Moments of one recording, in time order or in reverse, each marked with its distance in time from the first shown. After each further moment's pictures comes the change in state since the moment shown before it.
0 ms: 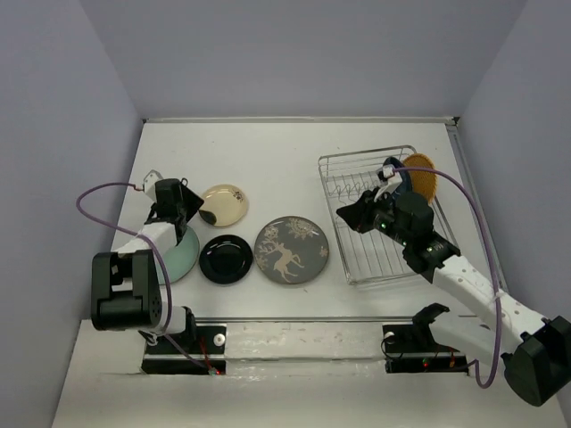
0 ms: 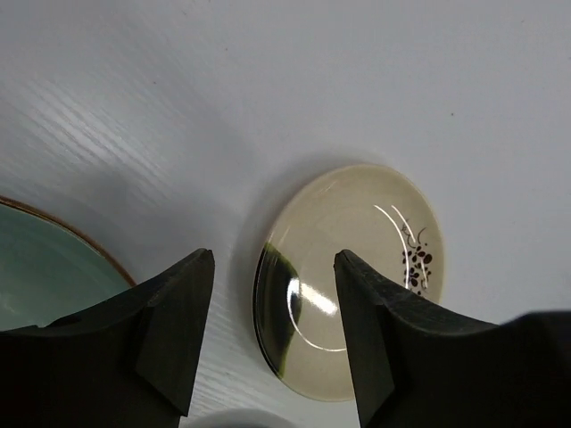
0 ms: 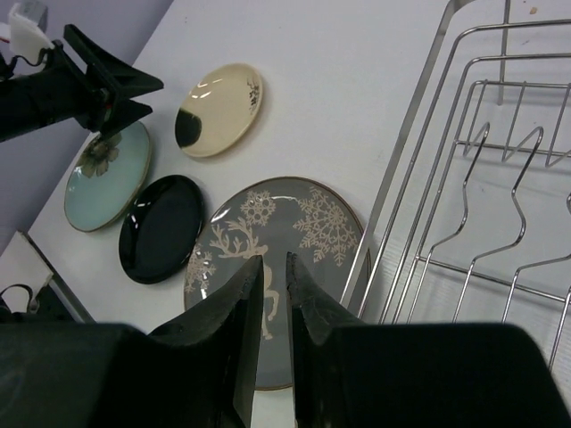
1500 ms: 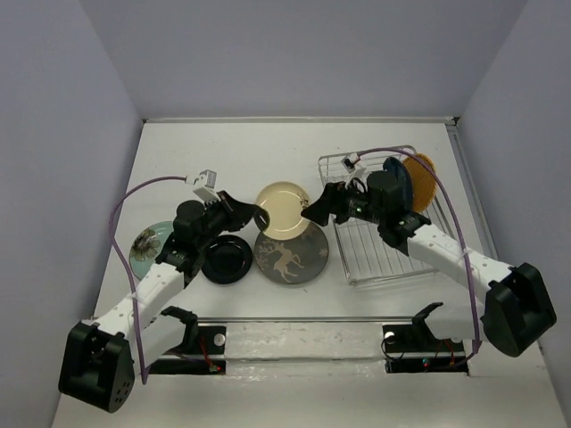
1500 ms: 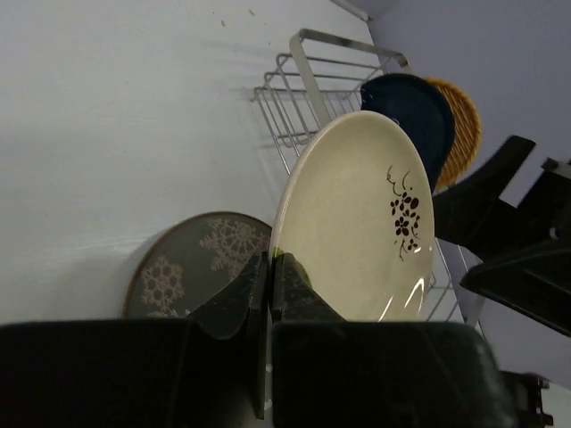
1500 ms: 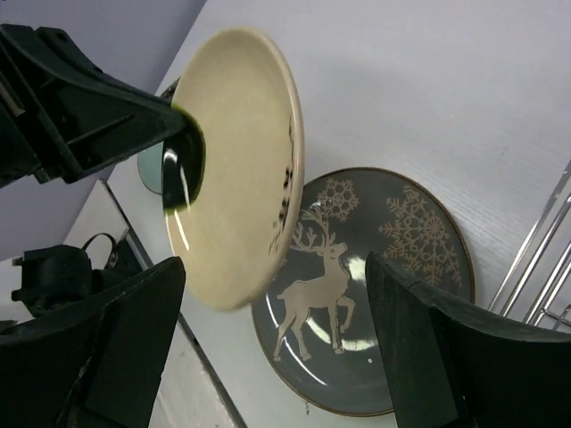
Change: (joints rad) left arm -0.373 -0.416 -0.154 0.180 0.407 0.005; right arm 0.047 0.295 0.183 0.047 -0.198 0.080
